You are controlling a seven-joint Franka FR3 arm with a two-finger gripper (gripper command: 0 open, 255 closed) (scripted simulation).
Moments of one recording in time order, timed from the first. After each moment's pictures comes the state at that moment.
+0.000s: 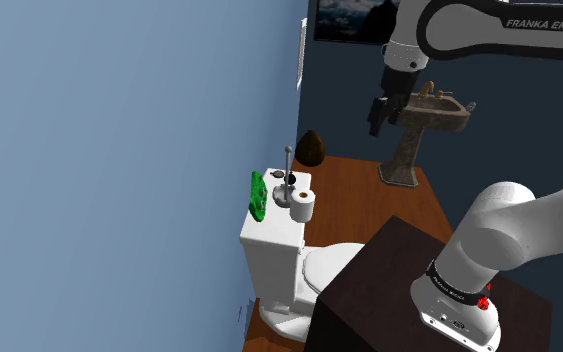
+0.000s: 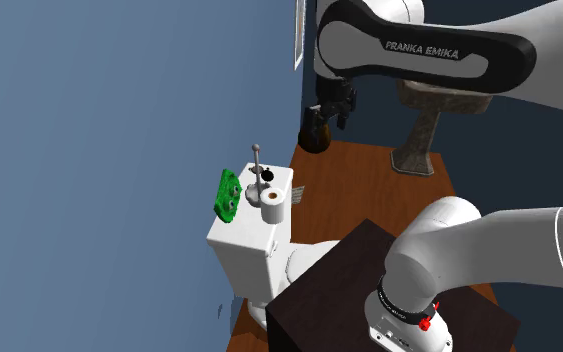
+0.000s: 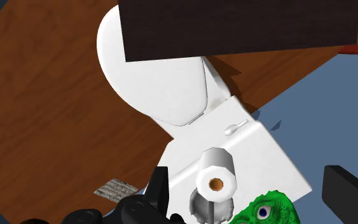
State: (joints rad) arm 0.00 -0.82 0.00 -2.40 -0.09 1.63 0.05
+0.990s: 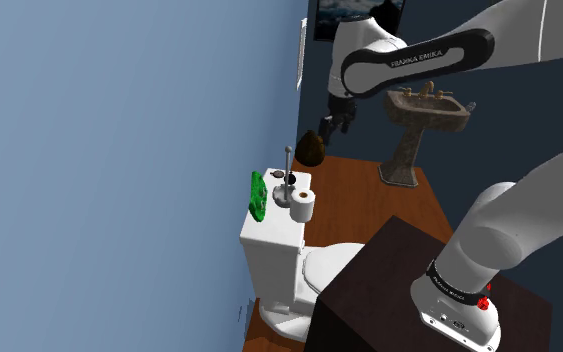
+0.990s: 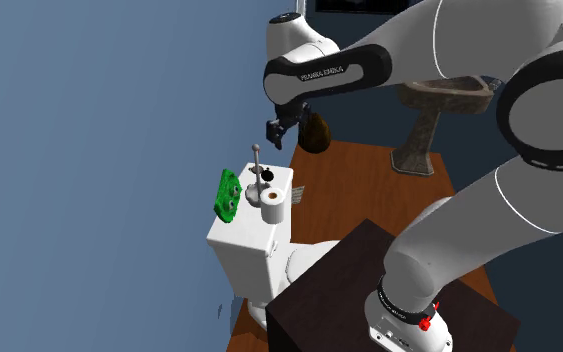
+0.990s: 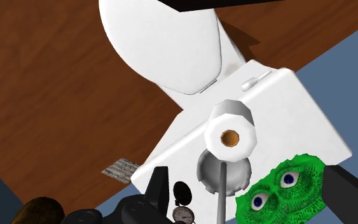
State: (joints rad) arm -0.02 -0.37 0.01 -2.32 -0.17 2.02 0.10
